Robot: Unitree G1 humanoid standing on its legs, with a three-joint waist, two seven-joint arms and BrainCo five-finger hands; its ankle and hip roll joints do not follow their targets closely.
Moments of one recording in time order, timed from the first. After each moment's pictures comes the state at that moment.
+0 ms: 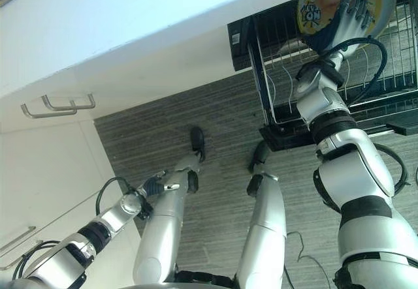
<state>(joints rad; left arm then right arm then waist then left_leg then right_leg) -0.40 0.40 -0.67 0.78 -0.07 0.06 0.08 -1.22 -0.64 0.52 0.93 0.03 0.15 -0.80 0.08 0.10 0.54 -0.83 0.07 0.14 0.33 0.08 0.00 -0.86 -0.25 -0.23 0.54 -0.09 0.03</state>
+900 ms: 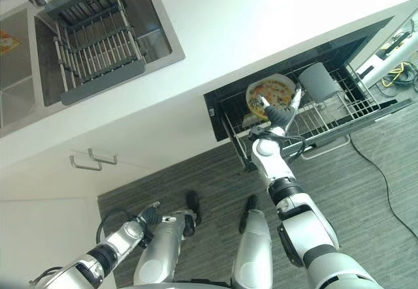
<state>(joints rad) -0.24 0.27 -0.58 0.95 -0.07 0.15 0.10 -0.64 -0.29 0.30 0.74 0.40 -0.28 -0.83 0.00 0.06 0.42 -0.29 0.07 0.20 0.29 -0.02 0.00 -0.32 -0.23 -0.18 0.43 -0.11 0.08</state>
